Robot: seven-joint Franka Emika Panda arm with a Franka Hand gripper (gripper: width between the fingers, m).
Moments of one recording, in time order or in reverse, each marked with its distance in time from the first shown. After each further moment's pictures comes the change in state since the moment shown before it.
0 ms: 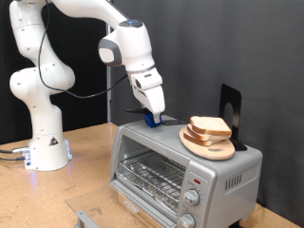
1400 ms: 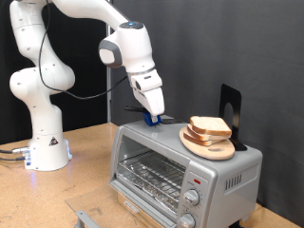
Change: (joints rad) arm 0.000 0.005 0.002 0.001 0.011 0.002 0.016
